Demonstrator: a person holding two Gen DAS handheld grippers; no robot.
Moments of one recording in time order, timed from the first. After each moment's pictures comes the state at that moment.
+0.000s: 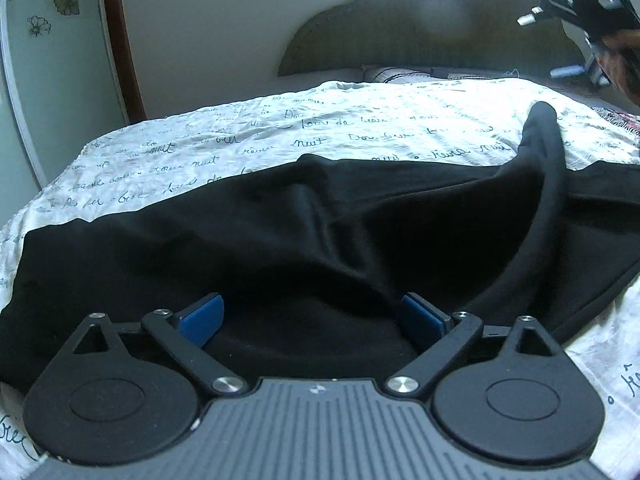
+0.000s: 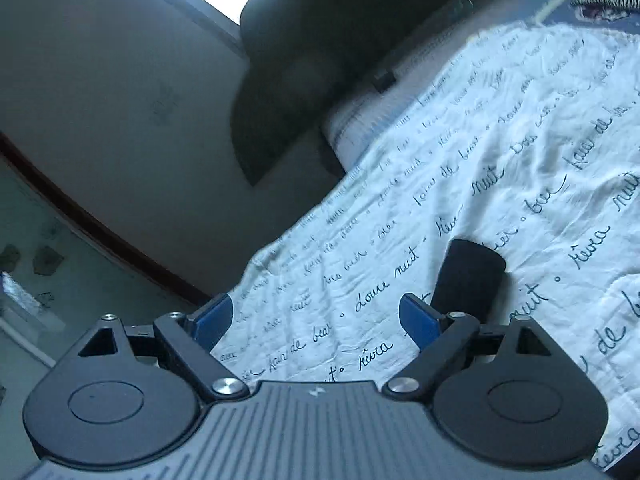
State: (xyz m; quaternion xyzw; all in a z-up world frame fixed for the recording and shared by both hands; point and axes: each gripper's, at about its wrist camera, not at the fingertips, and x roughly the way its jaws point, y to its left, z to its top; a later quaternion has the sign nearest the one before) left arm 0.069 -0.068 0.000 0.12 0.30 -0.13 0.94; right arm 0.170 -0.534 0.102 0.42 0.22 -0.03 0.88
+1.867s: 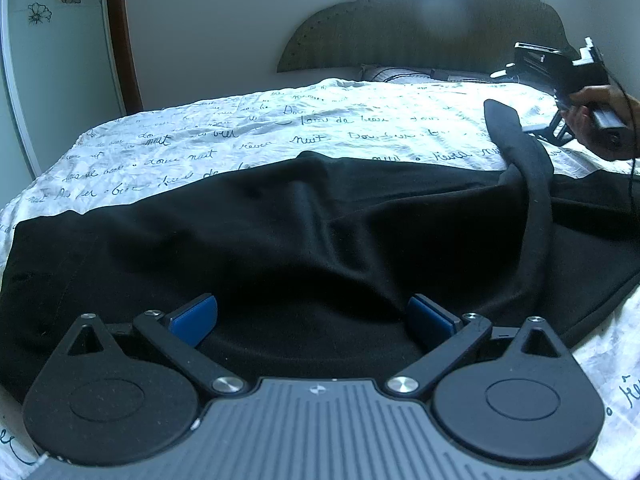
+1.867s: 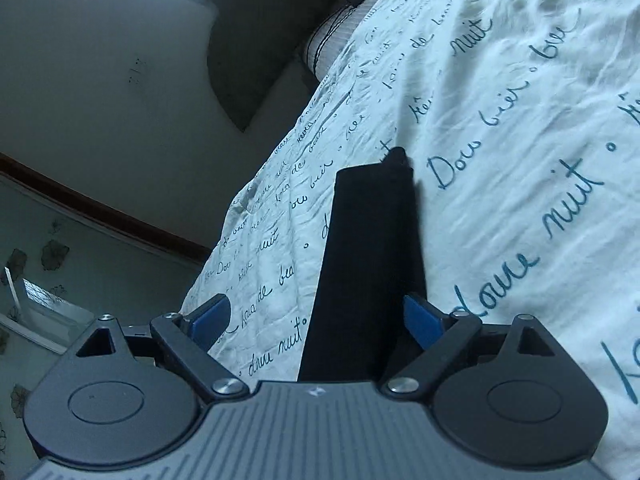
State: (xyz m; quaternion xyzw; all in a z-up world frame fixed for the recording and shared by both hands) left arm 0.075 -0.066 -0.003 0.10 0.31 -0.13 0.94; right arm 0.210 -0.535 0.007 0.49 0.29 0.02 0.82
